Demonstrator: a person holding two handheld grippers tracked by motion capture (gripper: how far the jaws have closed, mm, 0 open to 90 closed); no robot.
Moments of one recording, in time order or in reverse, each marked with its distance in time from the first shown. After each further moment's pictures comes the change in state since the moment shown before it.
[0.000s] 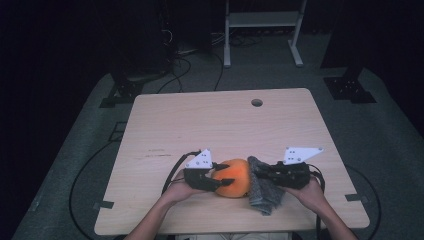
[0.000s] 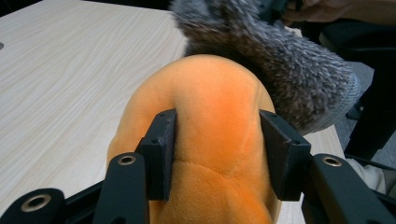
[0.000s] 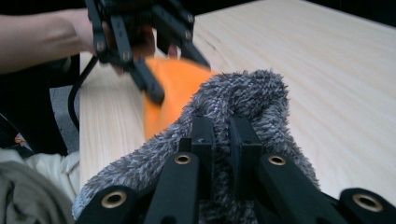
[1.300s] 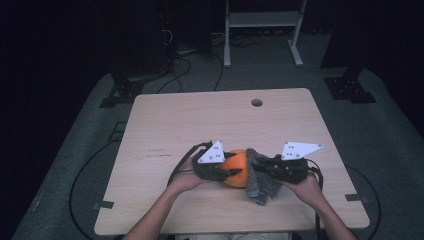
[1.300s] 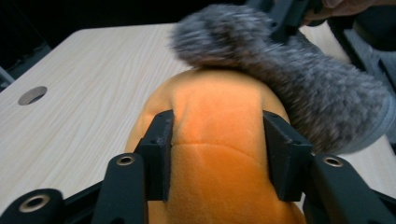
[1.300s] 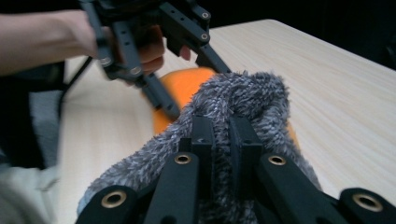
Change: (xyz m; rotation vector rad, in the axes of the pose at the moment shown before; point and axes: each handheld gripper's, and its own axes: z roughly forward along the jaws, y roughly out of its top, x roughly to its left) left arm 0.008 0.037 0.017 0.068 0.078 0.177; right arm -0.003 0.012 0.001 -0.041 -0.056 -0.057
